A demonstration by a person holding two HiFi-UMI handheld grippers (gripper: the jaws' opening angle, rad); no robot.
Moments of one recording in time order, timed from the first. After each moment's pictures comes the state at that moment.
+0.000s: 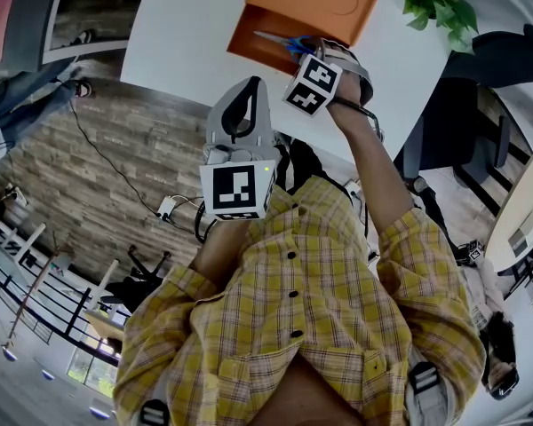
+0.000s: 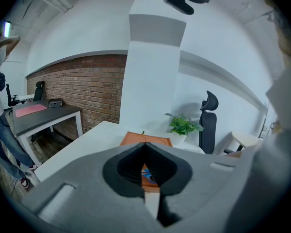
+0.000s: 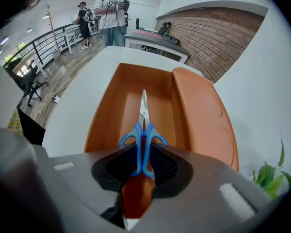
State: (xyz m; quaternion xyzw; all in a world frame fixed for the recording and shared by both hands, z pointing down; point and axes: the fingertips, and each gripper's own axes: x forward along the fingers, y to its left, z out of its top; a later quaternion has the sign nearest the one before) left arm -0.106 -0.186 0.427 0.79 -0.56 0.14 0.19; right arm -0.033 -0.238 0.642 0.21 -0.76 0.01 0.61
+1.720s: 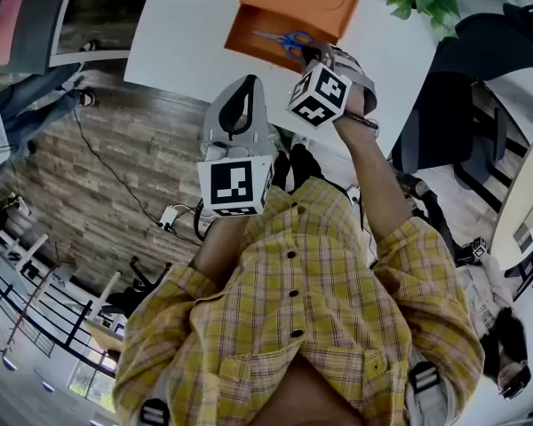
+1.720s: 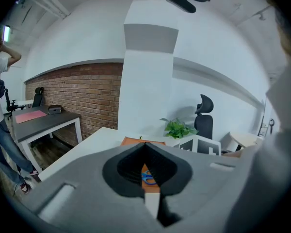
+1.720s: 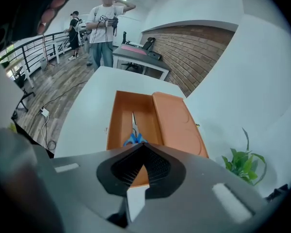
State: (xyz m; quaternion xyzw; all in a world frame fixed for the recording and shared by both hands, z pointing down) left arm -0.098 -0.160 0.401 0.80 -0.56 0.13 0.16; right arm -0.018 -0.221 0.570 0.30 -0.78 -0.01 0.54
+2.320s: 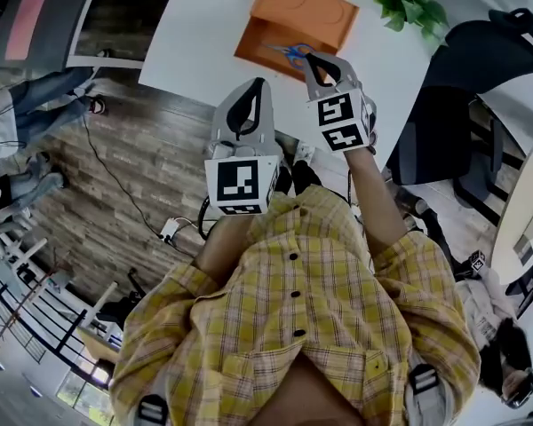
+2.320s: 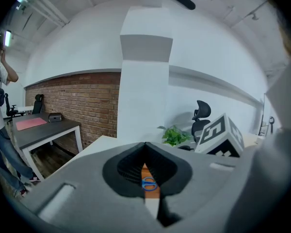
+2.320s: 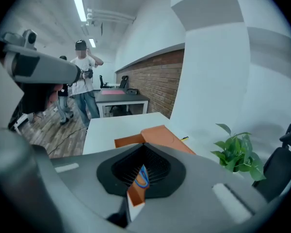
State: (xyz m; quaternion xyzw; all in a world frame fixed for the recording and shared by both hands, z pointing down) left arm -0.091 -0.146 0.364 0.81 -0.56 0.11 0.13; right arm -0.021 -0.207 0.460 0.41 -0.85 0.07 0.31
